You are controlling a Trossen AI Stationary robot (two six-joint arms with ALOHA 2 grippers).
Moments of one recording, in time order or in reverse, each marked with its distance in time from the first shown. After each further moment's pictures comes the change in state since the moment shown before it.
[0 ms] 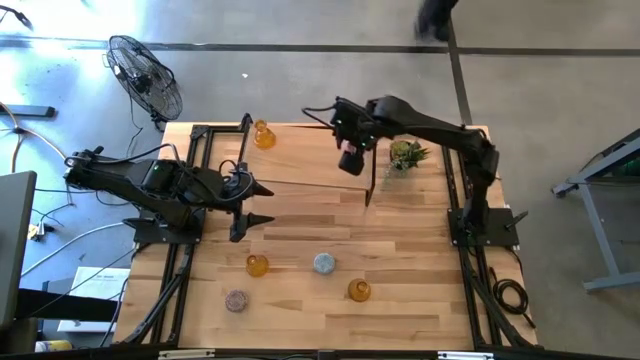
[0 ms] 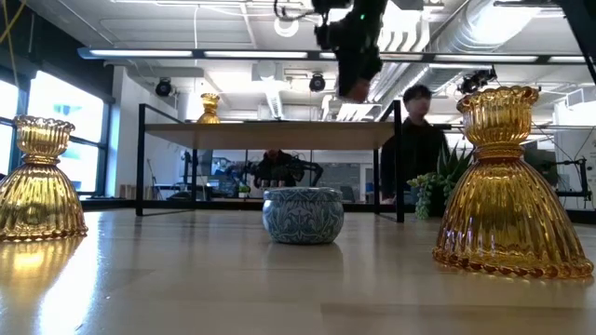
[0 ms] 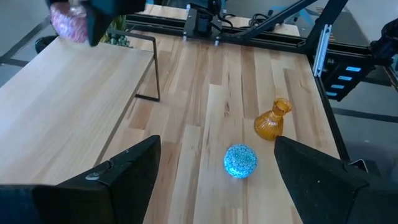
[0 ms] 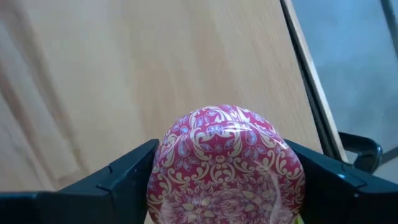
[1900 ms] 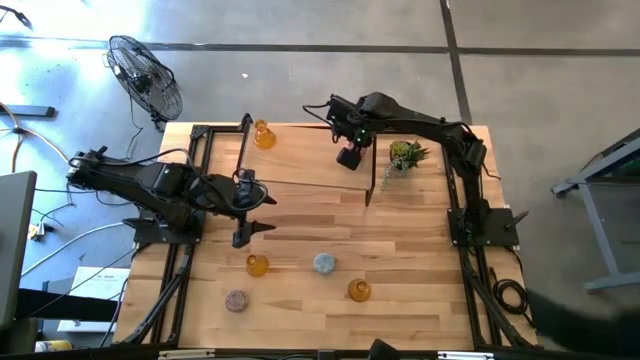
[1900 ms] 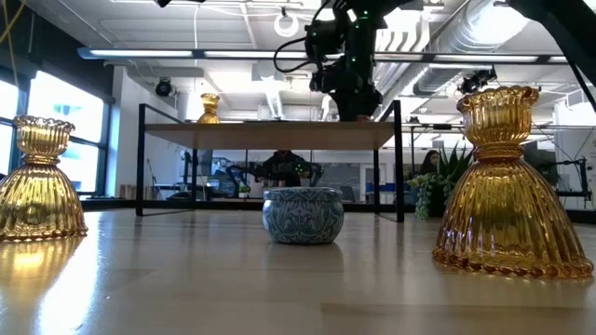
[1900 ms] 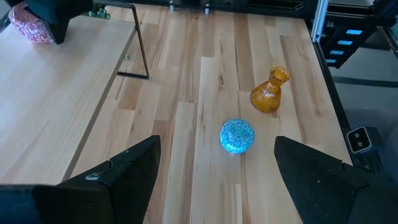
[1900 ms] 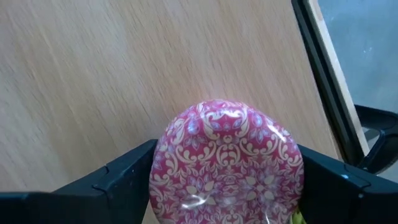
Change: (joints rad) left arm 0.000 0.058 -0.001 -0.046 0.062 0.030; right arm -0.100 0.118 -0.023 0.002 -0.034 0.018
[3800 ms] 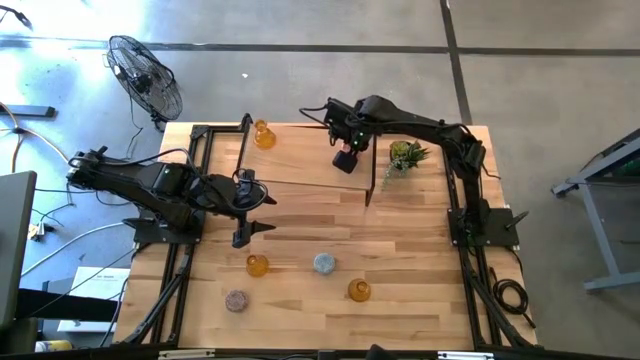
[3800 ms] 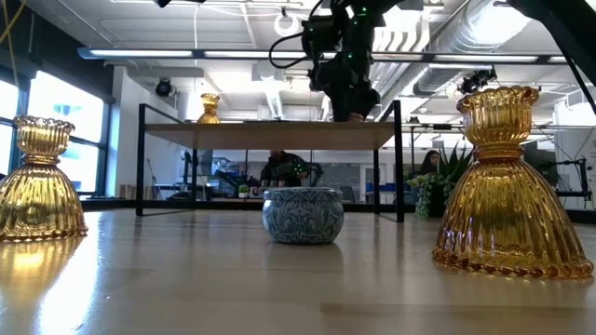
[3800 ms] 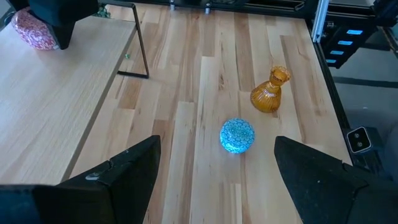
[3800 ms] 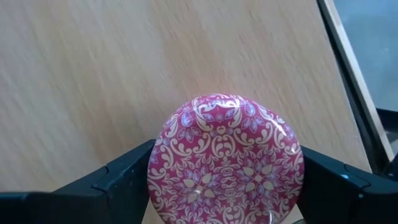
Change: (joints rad) left arm 0.000 0.000 0.000 -0.002 -0.001 -0.004; right arm 0.028 0.000 0.002 0.023 -0.034 0.054
